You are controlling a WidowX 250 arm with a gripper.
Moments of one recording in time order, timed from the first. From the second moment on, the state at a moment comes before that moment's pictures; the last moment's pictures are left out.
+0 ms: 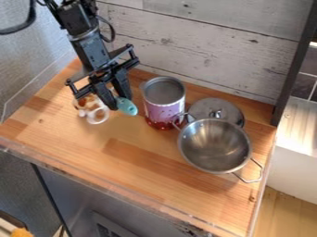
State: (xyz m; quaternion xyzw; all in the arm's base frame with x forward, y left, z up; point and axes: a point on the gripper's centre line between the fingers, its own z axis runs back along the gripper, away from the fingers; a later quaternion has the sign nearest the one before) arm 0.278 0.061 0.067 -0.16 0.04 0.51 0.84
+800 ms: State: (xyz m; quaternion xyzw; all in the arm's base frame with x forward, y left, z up) arm 0.251 0.045 0.056 -0.13 0.04 0.52 0.84
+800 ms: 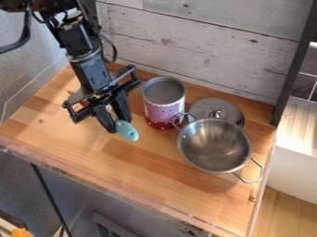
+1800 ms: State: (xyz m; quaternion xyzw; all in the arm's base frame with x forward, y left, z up) arm 0.279 0.086 0.053 -0.12 0.02 0.56 0.82
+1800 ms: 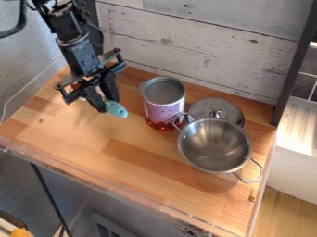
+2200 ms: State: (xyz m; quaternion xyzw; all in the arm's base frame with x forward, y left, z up) arm 0.291 0.109 0.057 -0.12 0.01 0.58 0.81
